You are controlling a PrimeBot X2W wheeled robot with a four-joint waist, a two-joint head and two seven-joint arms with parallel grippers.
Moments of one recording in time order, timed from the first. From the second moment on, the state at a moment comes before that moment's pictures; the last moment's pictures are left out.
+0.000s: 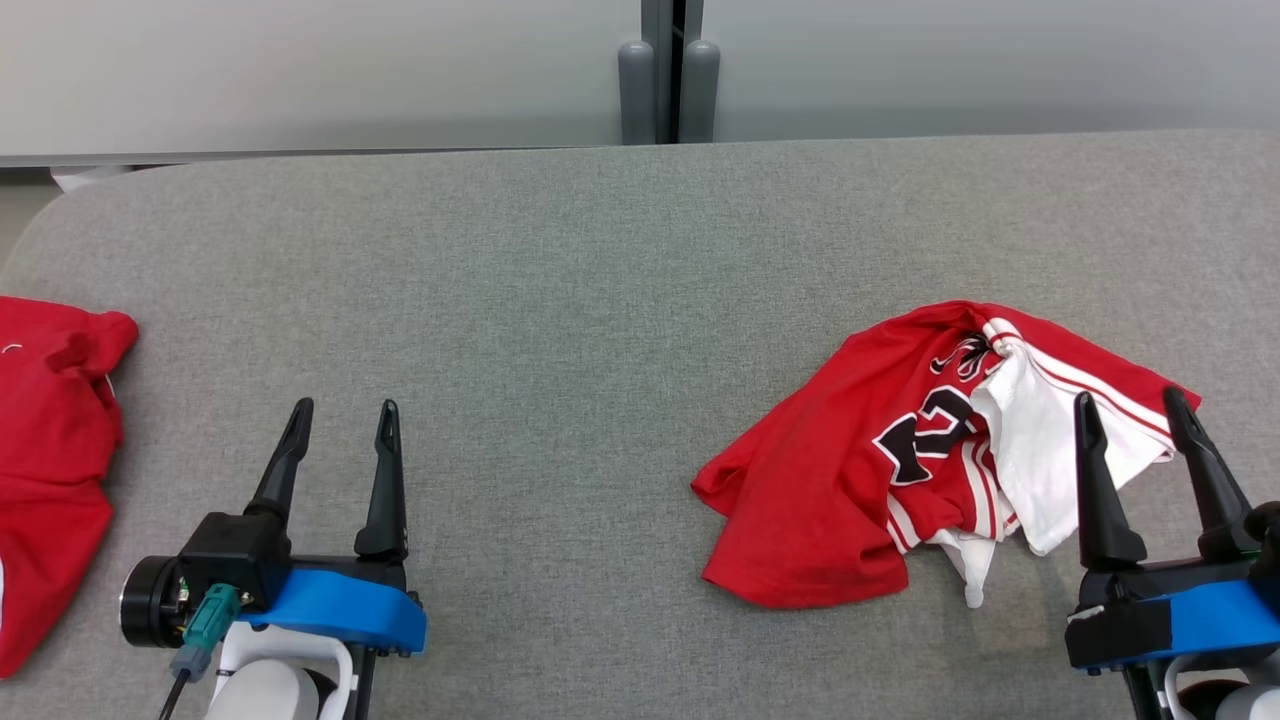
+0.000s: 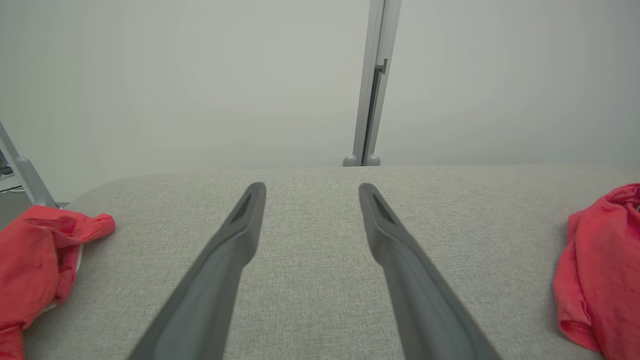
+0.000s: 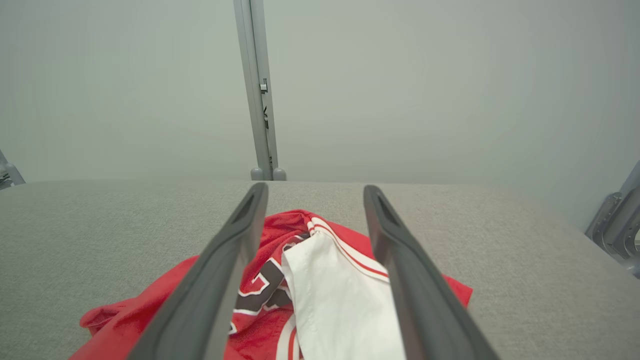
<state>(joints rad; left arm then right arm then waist) -0.16 0.27 -0.30 0.18 -0.37 0.09 -0.24 -0.02 -0.07 -0.13 -0.11 0.12 0.13 -0.10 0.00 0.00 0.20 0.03</state>
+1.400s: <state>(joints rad) -0.47 0.09 -0.67 0.53 -0.40 -0.12 -0.01 -0.08 -0.06 -0.11 -0.10 0.16 0.13 -0.09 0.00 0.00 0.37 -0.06</state>
